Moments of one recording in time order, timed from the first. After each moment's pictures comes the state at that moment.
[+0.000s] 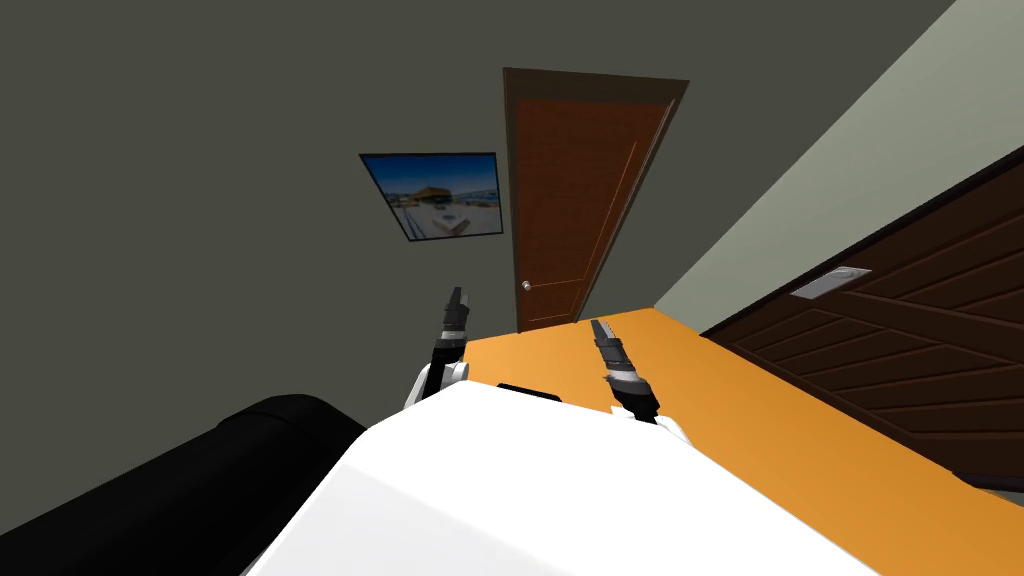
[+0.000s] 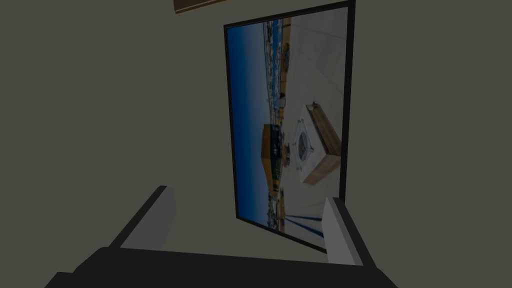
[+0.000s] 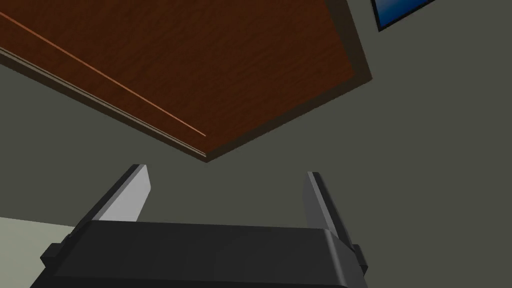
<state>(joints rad) 0.47 -0.09 -0.06 -1.84 0.40 -0.72 0.27</state>
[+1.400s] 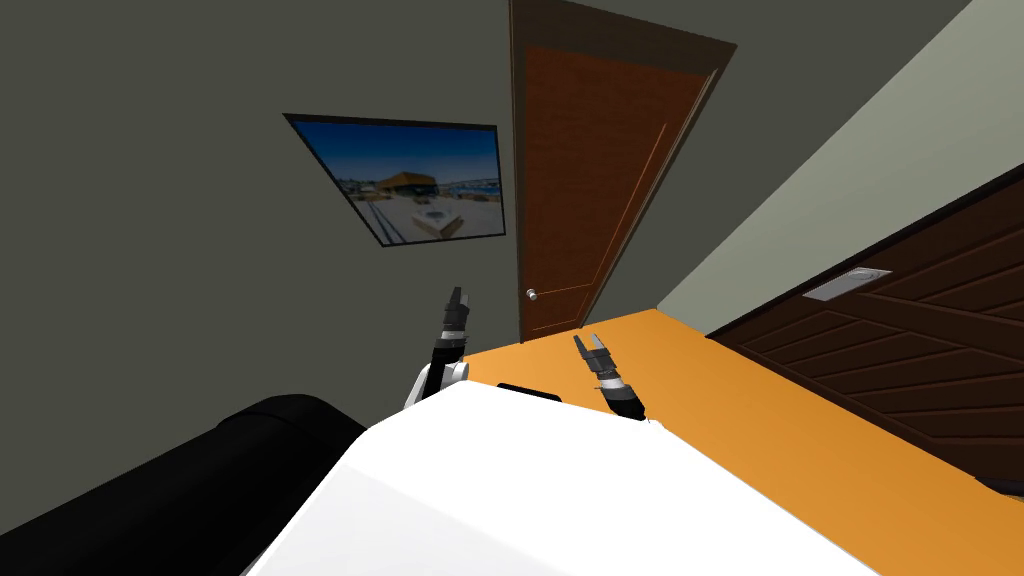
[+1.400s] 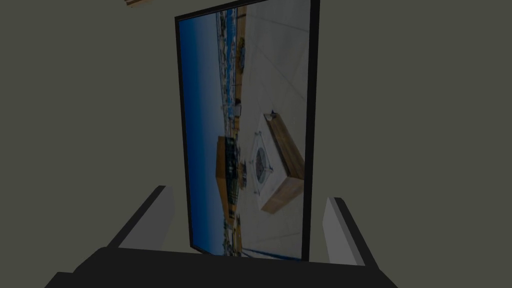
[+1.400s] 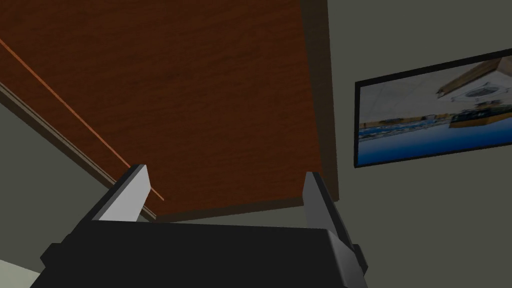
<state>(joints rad) 0.40 -0.08 -0.11 -1.56 0.62 -0.85 0.50</state>
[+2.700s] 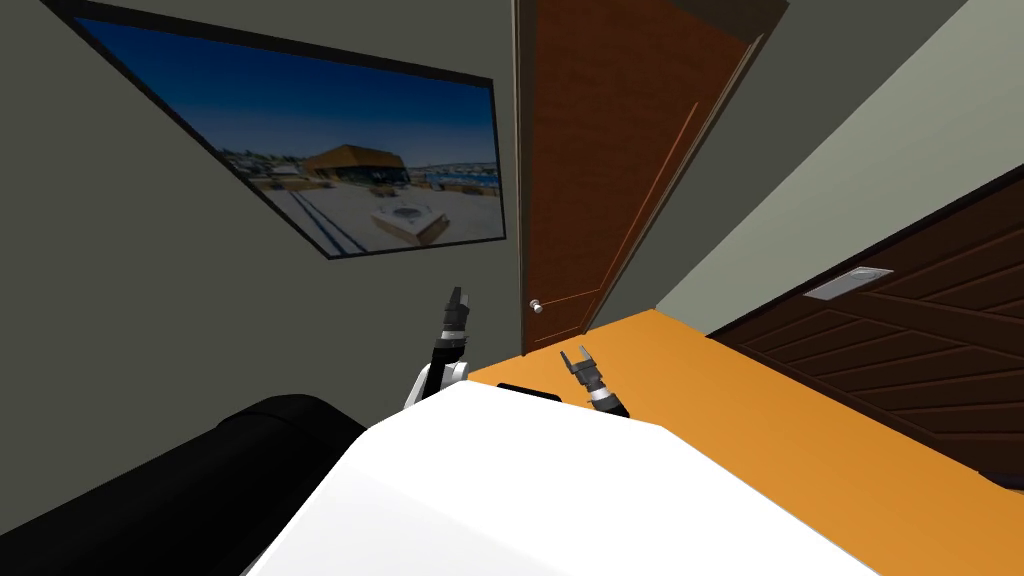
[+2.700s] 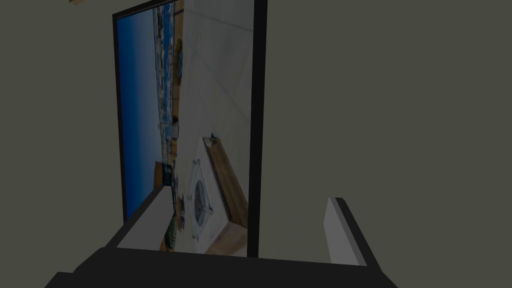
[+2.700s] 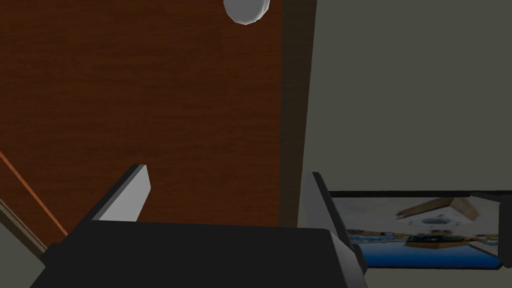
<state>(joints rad) 0.35 -0.04 -0.16 -1.30 0.83 -0.98 0.72</state>
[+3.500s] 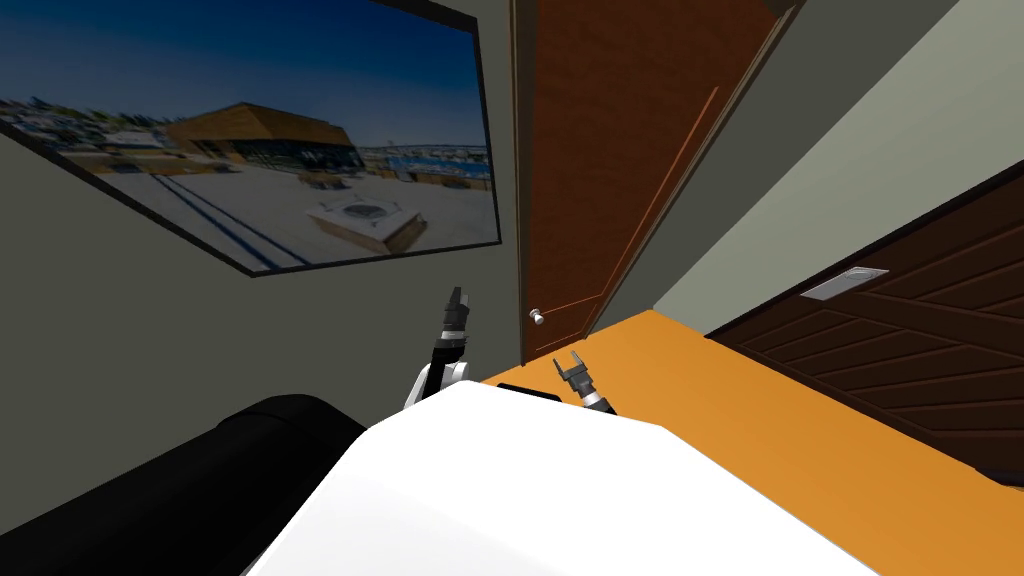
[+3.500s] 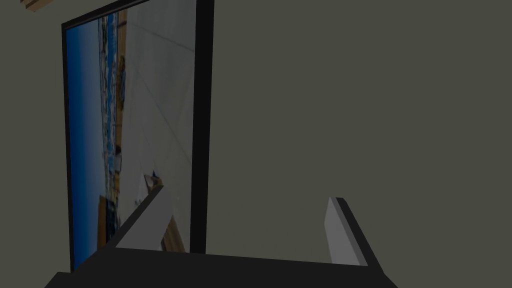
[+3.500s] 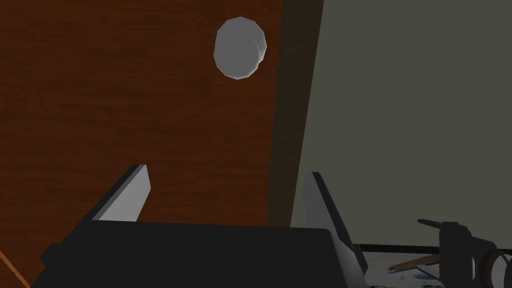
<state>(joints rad) 0.32 0.01 -0.19 -1.16 0.93 -1.04 0.84</state>
